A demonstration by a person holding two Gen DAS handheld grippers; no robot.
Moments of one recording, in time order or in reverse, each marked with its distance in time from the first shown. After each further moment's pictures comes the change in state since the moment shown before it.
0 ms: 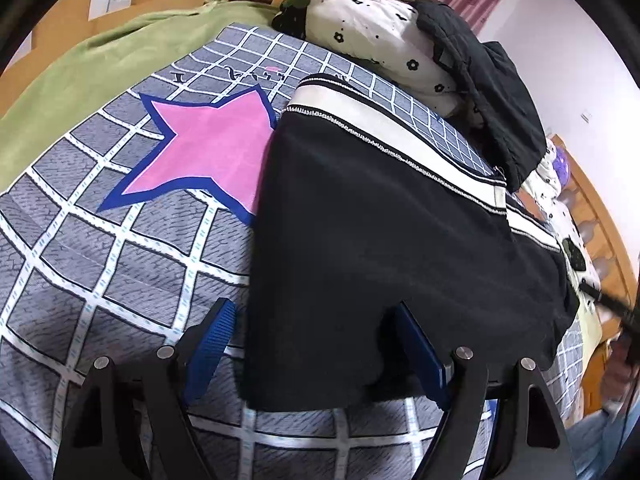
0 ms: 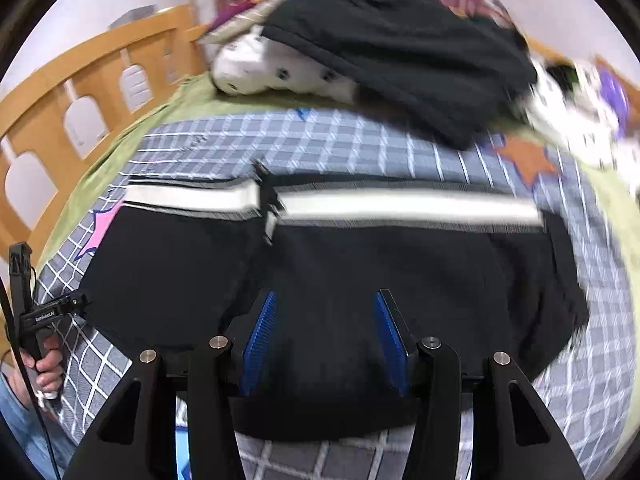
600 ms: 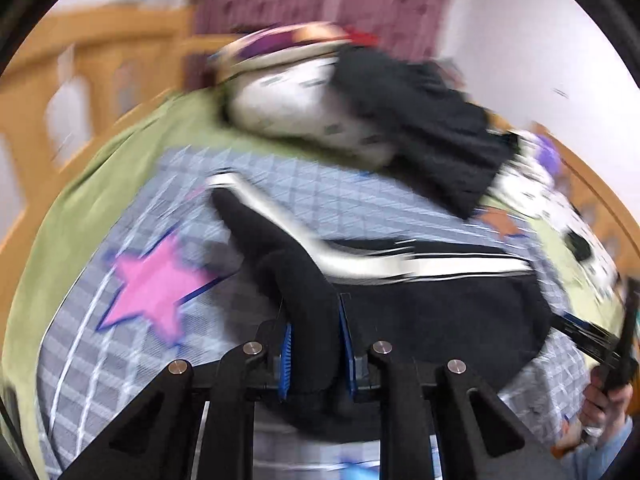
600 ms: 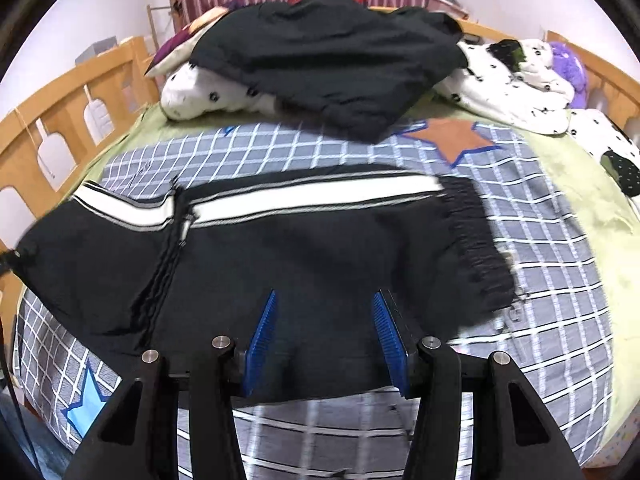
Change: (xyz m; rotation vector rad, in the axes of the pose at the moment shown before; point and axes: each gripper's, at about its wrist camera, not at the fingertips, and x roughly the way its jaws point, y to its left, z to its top) left arm -0.075 -0.196 0.037 0.247 -0.187 0.084; right arm -0.036 -0.103 -0.019 0.086 -0.084 -0.074
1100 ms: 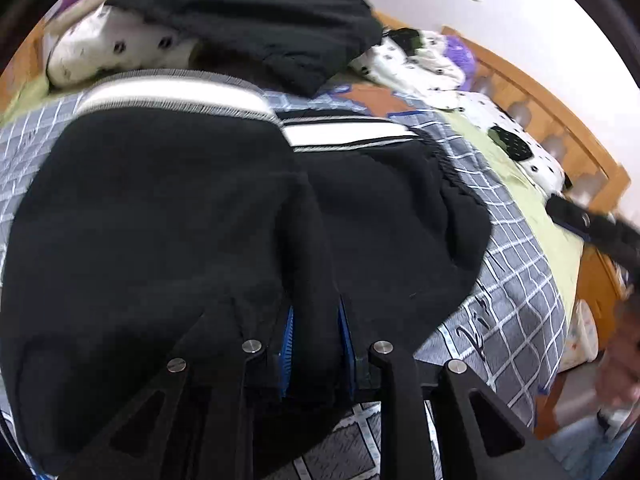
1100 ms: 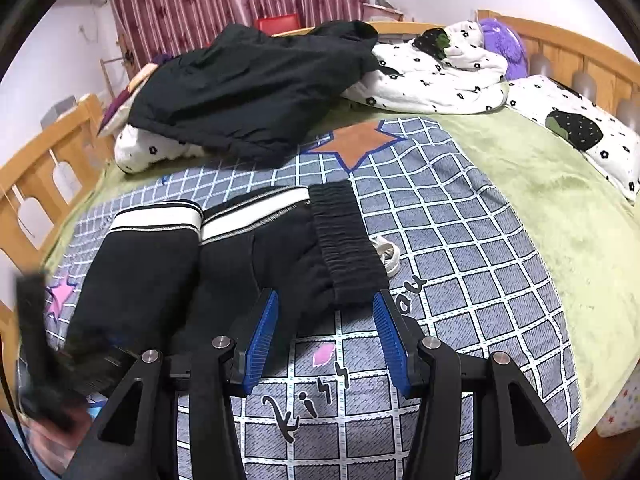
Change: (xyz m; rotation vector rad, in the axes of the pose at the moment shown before) left arm 0.128 -0.210 -0.091 0.177 0.217 -0.264; right arm -0.035 -0.106 -0.018 0.166 -0.083 -0.049
